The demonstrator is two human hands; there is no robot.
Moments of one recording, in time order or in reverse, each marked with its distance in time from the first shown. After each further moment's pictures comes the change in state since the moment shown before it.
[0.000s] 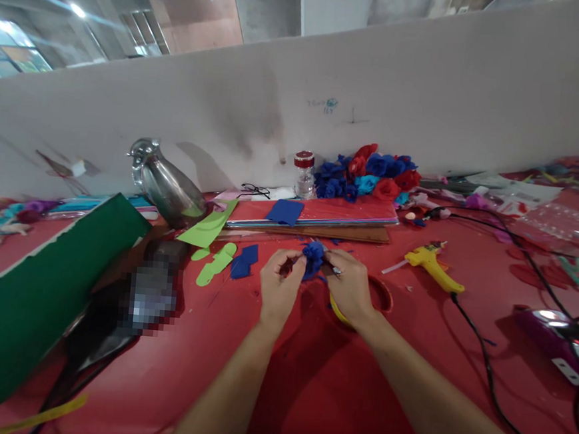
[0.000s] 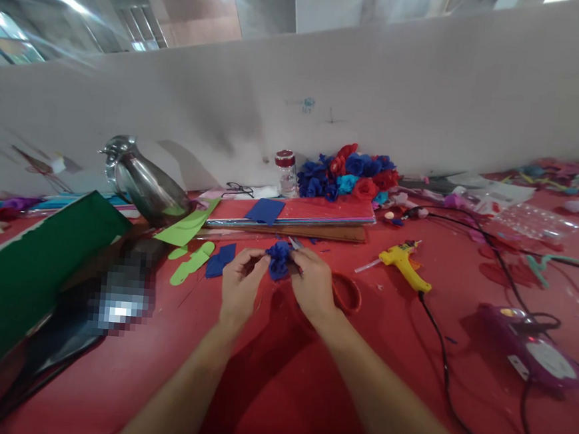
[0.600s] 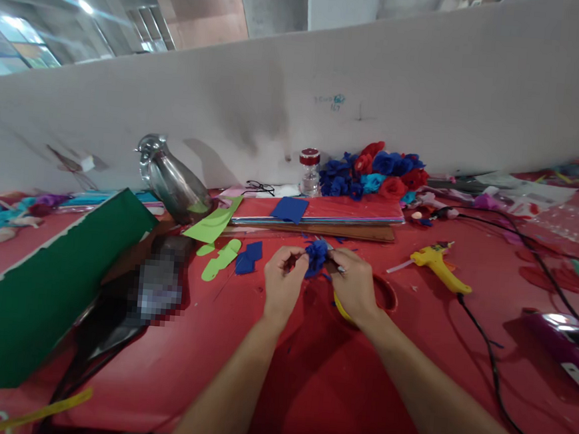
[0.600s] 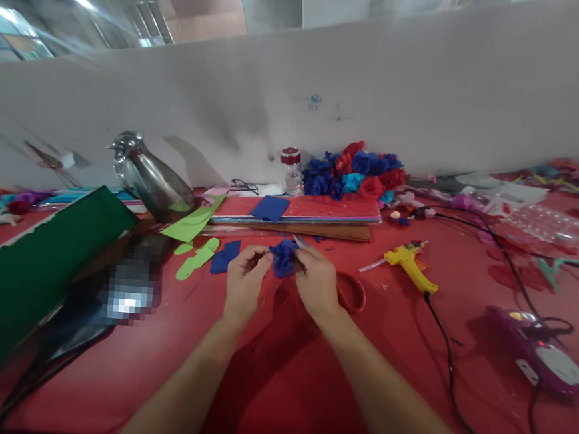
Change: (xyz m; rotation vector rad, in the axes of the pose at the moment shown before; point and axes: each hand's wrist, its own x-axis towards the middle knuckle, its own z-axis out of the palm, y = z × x) left_hand 0.000 0.000 0.000 -0.013 0.024 -0.076; right_hand -0.001 0.000 -0.001 -0.060 -0.013 0.036
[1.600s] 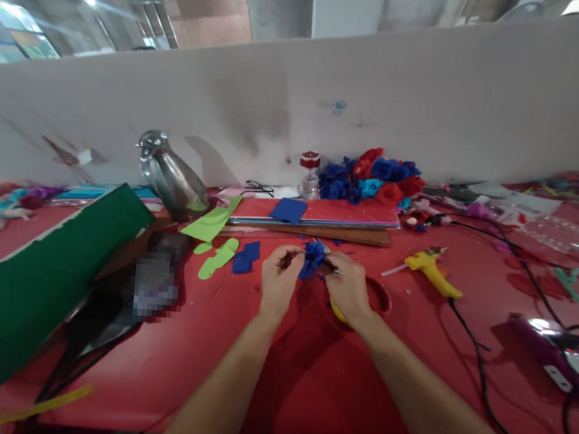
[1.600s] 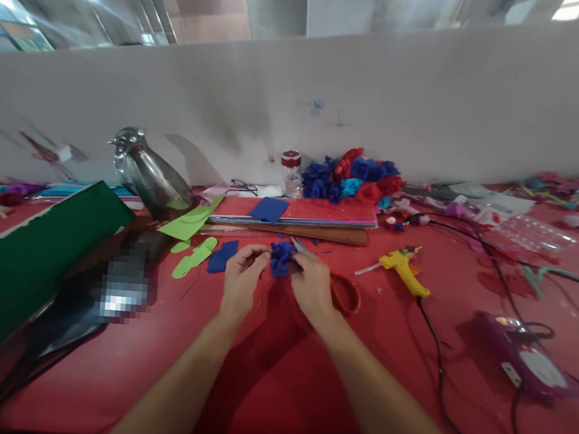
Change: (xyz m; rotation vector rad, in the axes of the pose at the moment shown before) left_hand 0.004 -0.001 -0.001 -0.069 0.006 -0.028; right_hand -0.001 0.000 0.006 0.031 0.002 0.075
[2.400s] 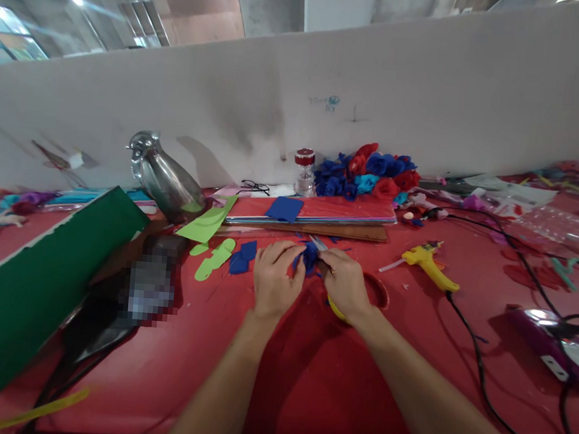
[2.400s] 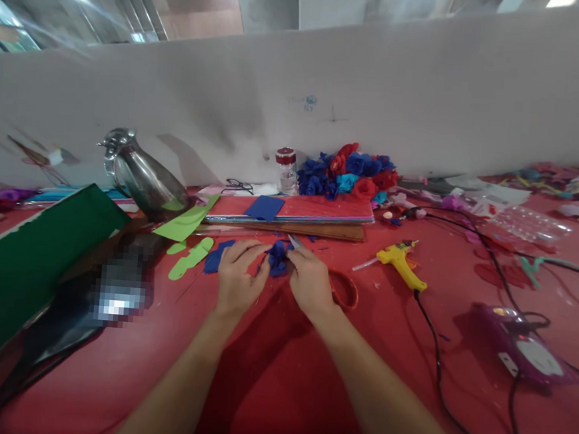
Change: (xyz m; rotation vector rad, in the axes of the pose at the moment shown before) left_hand 0.003 -0.001 -0.014 0.775 -0.060 0.712; right_hand 0.001 0.005 -0.005 -0.156 -0.077 -0.163
